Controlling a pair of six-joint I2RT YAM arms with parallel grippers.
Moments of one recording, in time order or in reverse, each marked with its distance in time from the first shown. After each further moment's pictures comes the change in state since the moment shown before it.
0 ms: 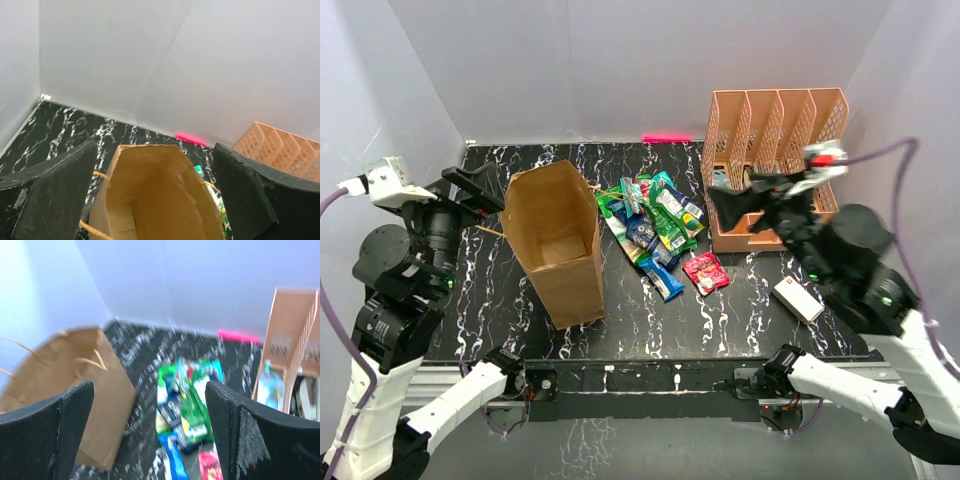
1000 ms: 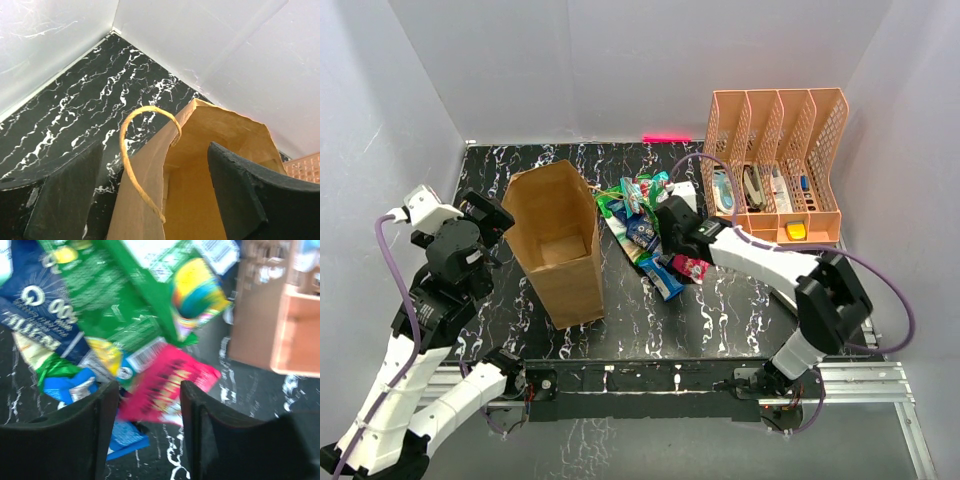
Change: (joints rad) left arm -0.001 -0.033 -0.256 -0.144 -0.302 -0.296; right arm -0.049 0.692 -0.192 -0.037 0.183 0.196
